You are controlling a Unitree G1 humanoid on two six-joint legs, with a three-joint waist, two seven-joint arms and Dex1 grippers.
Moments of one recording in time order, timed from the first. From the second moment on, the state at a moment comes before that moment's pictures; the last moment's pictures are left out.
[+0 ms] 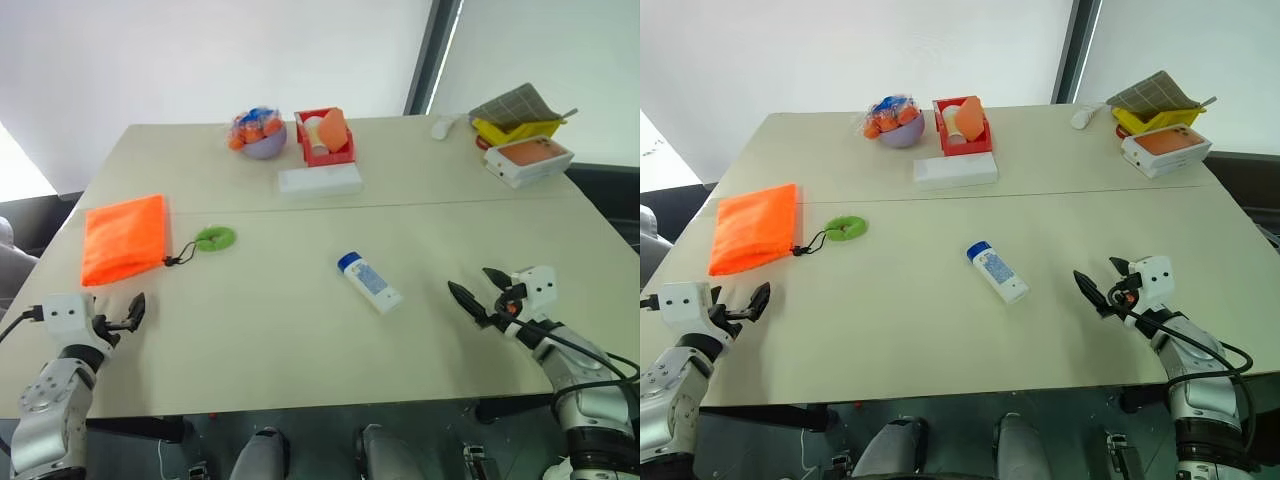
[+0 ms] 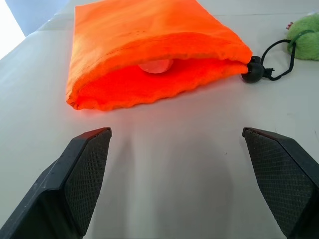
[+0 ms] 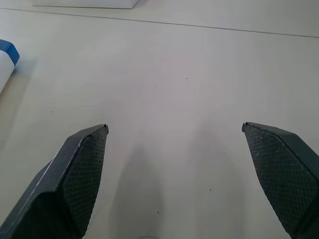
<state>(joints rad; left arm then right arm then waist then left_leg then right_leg) 0.09 0.45 0.50 0.00 -0.34 0.25 -0.32 -0.07 -0.53 -0.30 0.19 0.37 0.09 0.69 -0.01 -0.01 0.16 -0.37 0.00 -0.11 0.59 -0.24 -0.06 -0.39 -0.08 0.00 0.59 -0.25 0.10</state>
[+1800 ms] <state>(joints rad) -0.23 0.77 0.23 0.57 0.21 -0.08 -0.13 -0.08 -0.48 -0.16 -0.15 0.45 0.27 0.74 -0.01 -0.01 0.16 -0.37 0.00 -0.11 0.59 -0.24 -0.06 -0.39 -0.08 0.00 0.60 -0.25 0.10</state>
